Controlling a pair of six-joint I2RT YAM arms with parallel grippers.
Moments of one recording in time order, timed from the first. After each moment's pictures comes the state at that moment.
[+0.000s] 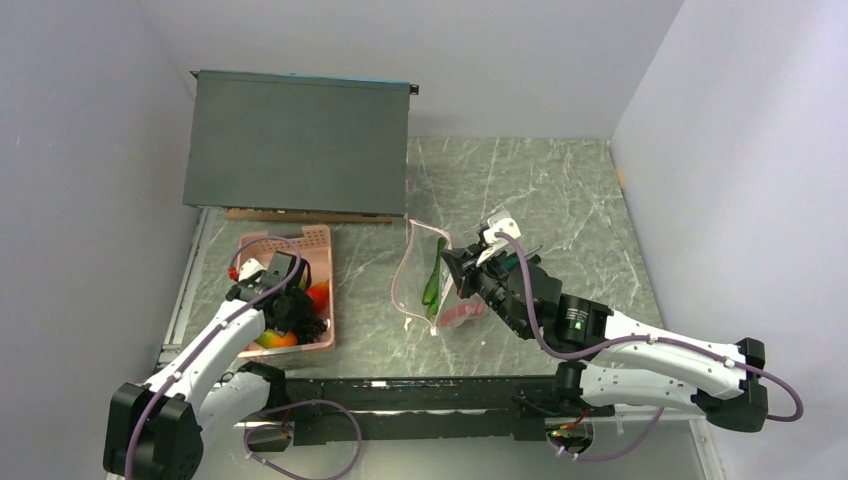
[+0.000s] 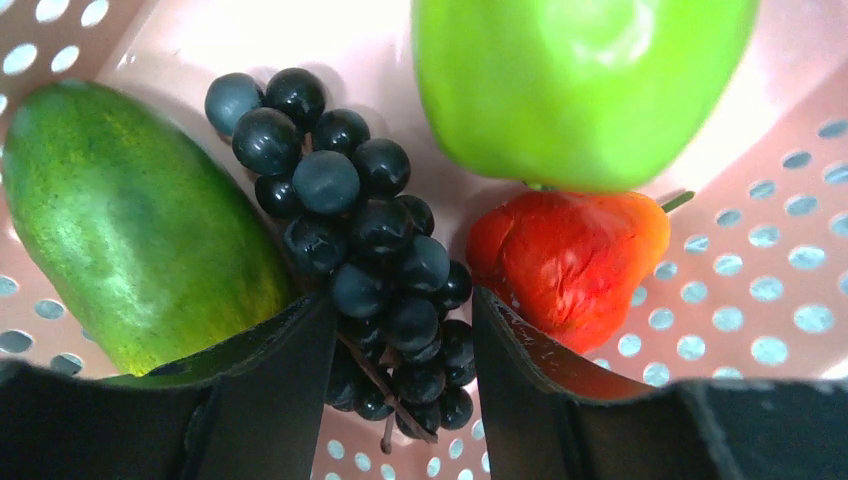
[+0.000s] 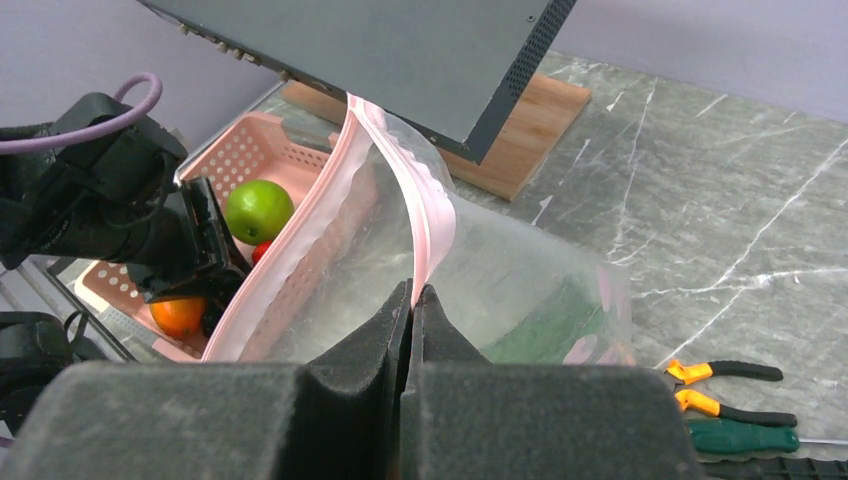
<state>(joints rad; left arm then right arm) -0.29 0.96 0.55 -0.80 -0.34 -1.15 1.23 0.85 0.83 -0.06 0.60 0.21</state>
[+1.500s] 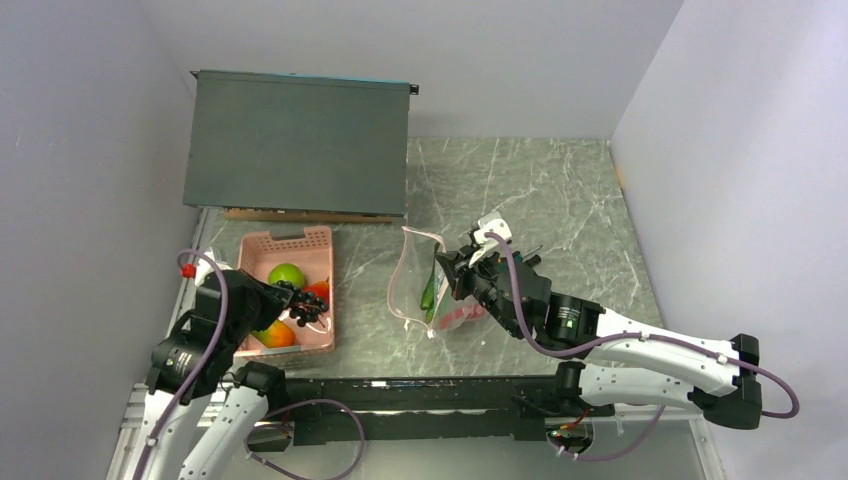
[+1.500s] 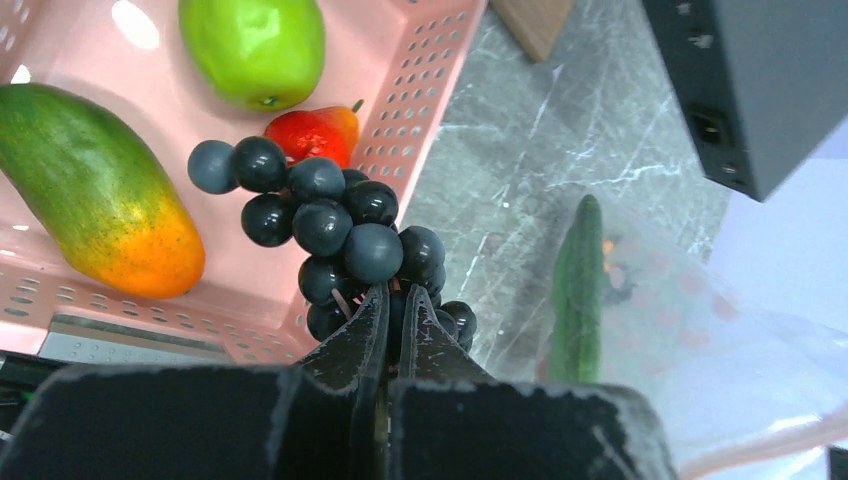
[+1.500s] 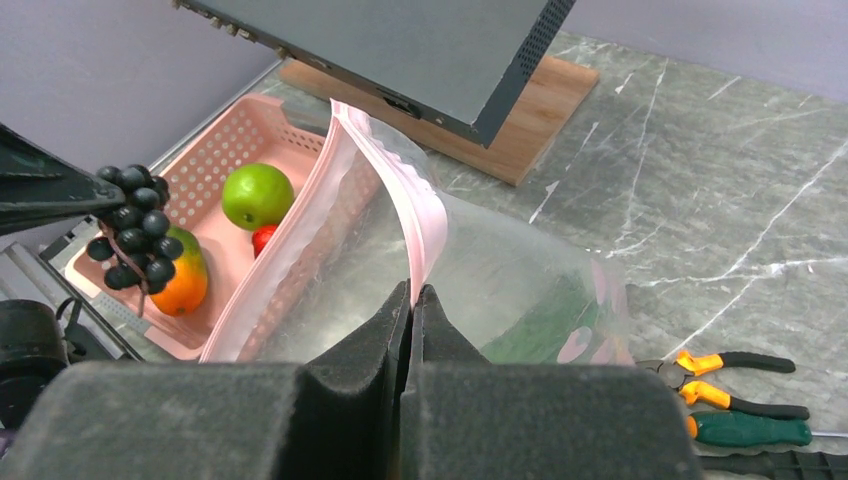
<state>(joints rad) -0.29 0.44 0.80 -1.03 -0.17 -1.04 1.23 0.89 0.83 -0.07 0.59 0.23</state>
